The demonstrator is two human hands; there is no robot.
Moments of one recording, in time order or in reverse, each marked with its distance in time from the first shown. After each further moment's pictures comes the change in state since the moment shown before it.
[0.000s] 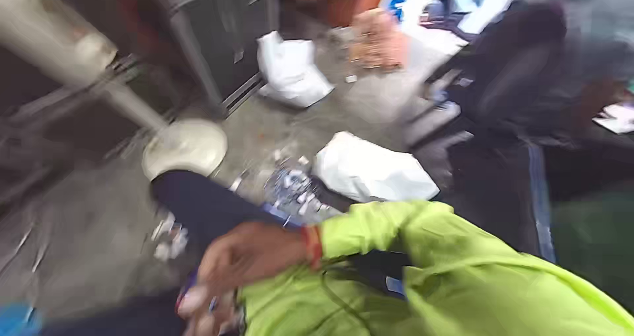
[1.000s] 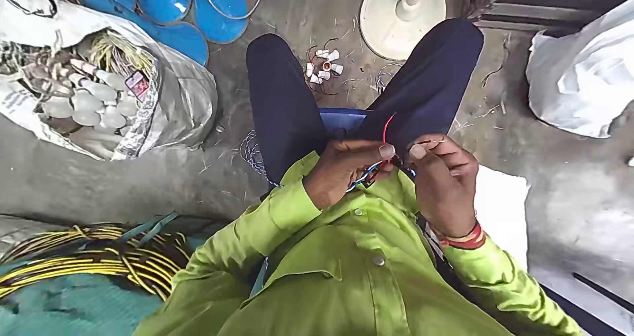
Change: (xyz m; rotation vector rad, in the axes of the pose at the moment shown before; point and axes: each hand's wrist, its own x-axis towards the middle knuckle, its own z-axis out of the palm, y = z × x) left_hand 0.009 0.022 -0.006 -0.813 0.297 -0.778; right_hand -0.001 0.050 0.031 0.101 0.006 0.026
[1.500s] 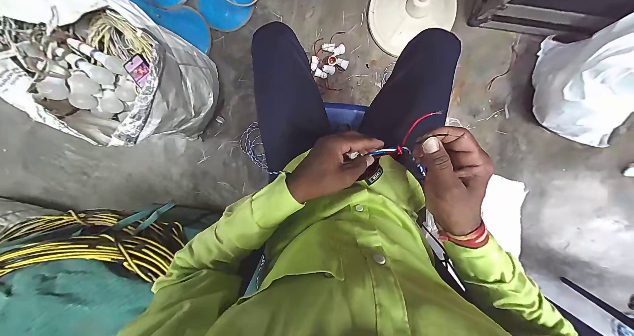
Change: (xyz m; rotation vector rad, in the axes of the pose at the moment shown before) left_hand -0.016 0.013 -0.027 0.905 -0.078 0.471; right_hand 0.004 0.002 -0.002 -0.109 -0.001 -0.083
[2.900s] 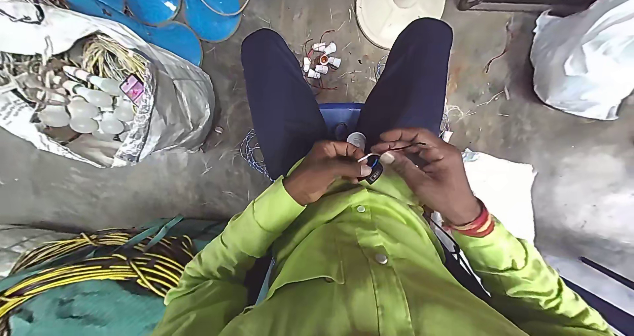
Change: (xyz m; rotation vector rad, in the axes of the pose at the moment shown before) left_hand -0.002 -0.014 0.003 -0.682 -0.013 -0.456; right_hand 0.004 -0.001 0.003 -0.234 -0.261 0.046
